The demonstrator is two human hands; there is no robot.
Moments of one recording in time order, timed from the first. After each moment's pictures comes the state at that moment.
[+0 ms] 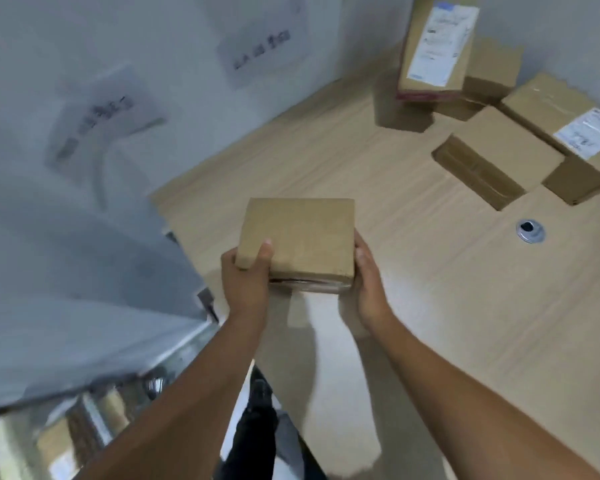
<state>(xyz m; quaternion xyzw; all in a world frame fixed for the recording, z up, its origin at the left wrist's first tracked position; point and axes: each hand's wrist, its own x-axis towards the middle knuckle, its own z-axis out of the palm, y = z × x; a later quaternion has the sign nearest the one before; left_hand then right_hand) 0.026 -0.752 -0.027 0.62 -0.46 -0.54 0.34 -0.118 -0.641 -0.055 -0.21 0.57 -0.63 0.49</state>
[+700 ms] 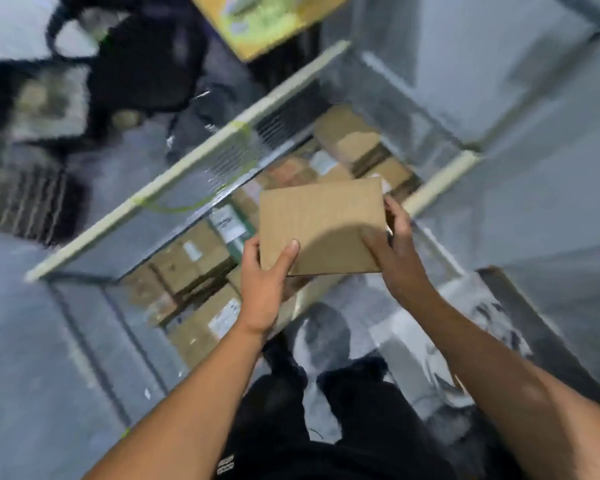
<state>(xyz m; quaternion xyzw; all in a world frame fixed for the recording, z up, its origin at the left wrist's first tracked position) 0.556 -0.321 -0.033 0.70 0.06 -0.22 0.67 0.466 -0.518 -0.013 -0.69 0.29 -0.08 0.66</state>
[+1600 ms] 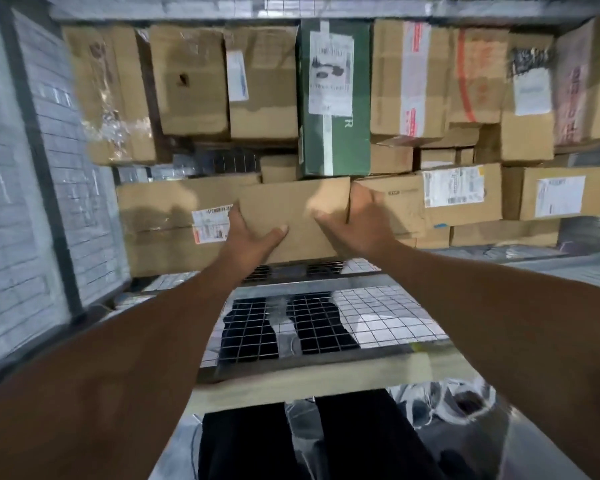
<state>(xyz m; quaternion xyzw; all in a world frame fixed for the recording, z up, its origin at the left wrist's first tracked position) 0.591 -0.130 -0.435 0.69 0.33 -0.32 0.56 0.645 -0.352 -0.405 -0.91 0.08 0.33 0.25</state>
